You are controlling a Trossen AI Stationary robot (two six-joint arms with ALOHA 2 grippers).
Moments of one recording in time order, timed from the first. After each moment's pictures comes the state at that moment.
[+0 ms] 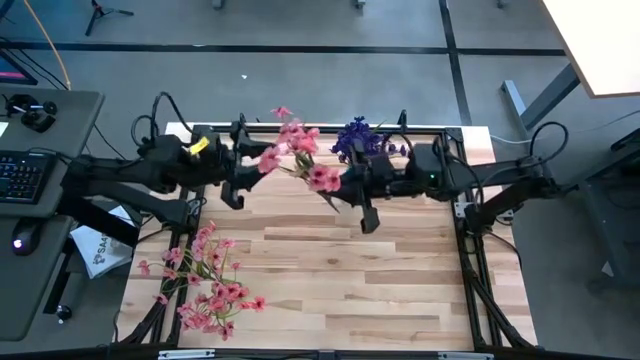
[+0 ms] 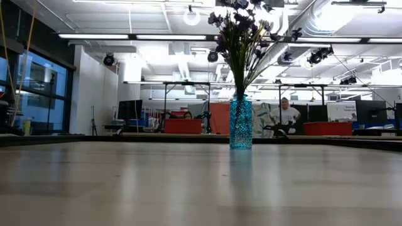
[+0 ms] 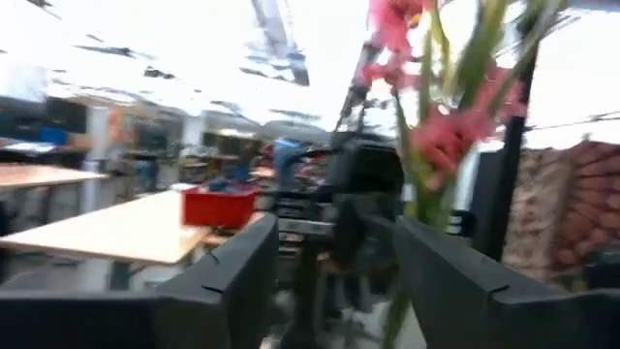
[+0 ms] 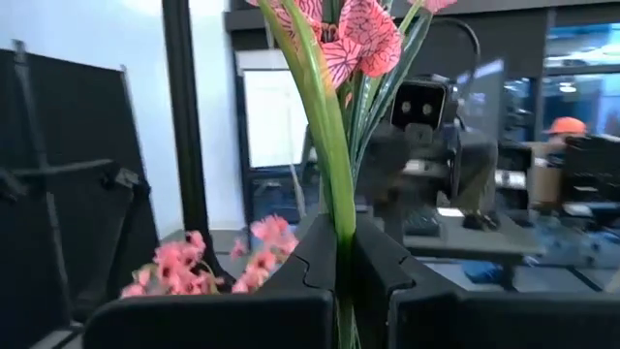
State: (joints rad) left arm -0.10 1.01 1.07 0.26 -0.21 -0.08; right arm 0.12 1.43 1.41 0.23 -0.05 0.02
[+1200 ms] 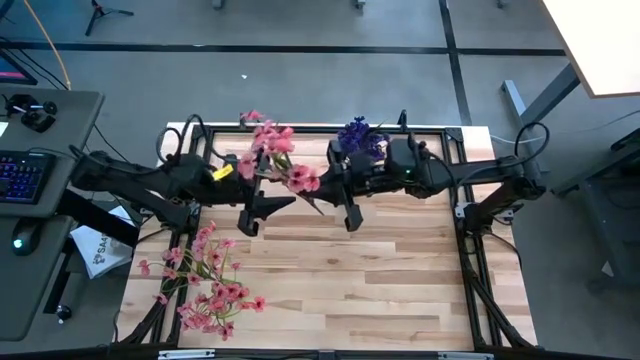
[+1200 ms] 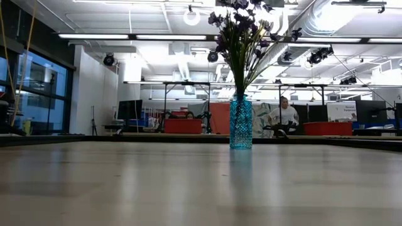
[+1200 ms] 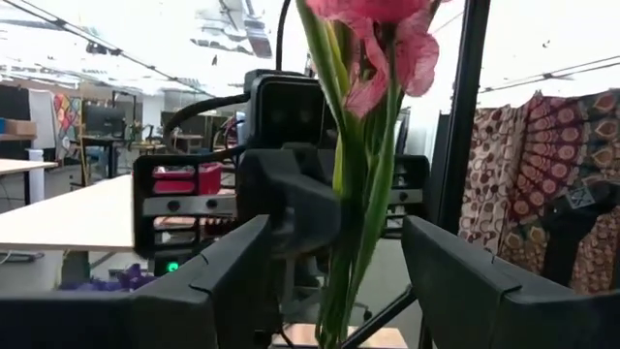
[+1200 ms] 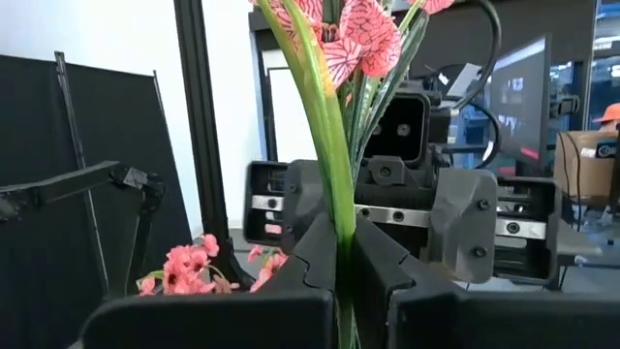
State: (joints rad) left arm -0.22 1.13 1.07 0.33 -0.19 -0.03; right arm 0.08 1.56 1.50 0.27 -0.18 0.08
